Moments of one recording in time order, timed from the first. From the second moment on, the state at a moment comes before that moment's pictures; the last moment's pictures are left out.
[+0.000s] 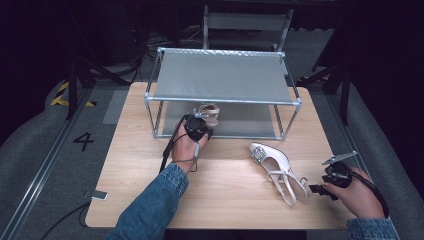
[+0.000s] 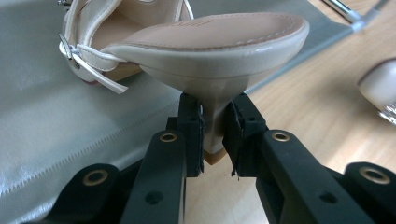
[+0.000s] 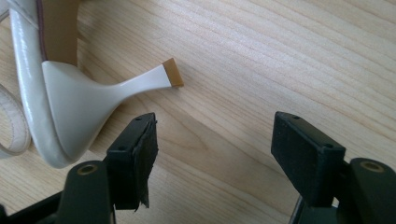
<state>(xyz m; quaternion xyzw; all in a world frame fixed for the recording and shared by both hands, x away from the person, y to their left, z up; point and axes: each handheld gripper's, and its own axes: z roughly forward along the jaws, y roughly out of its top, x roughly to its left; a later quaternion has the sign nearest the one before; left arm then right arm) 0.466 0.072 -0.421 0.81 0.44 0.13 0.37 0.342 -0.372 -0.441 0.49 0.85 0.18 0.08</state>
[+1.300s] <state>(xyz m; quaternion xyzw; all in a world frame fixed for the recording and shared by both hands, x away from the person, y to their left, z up) 0.476 0.085 -0.427 0.81 0.46 0.14 0.33 0.344 -0.364 -0.436 0.48 0.85 0.18 0.09</state>
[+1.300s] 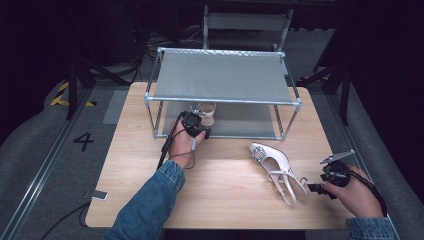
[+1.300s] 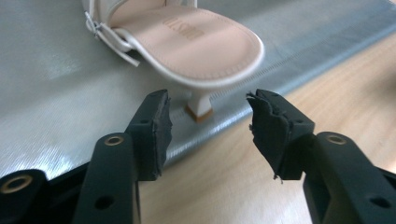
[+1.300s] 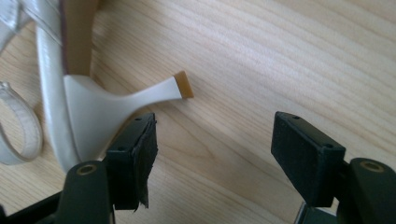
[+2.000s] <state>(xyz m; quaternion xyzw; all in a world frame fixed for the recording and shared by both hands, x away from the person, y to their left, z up) 0.417 0.129 -0.409 0.83 0.45 0.11 0.30 0.350 -0.341 -0.416 0.46 0.86 0.19 0.11</state>
